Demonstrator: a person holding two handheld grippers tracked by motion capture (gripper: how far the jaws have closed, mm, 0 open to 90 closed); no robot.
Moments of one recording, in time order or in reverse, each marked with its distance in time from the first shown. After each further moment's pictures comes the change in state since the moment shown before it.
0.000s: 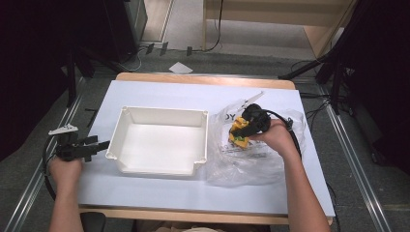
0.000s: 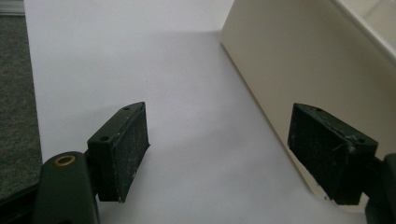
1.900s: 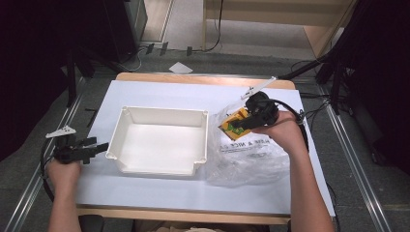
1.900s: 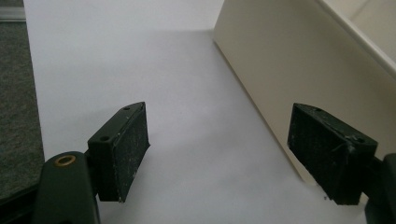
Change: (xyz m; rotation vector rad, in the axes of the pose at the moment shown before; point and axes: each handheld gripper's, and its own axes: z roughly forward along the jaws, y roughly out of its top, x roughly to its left) left arm -0.004 -0.005 -0.007 -0.010 -0.006 0.021; right arm 0.036 0.030 -0.073 -0.106 -0.002 -0.026
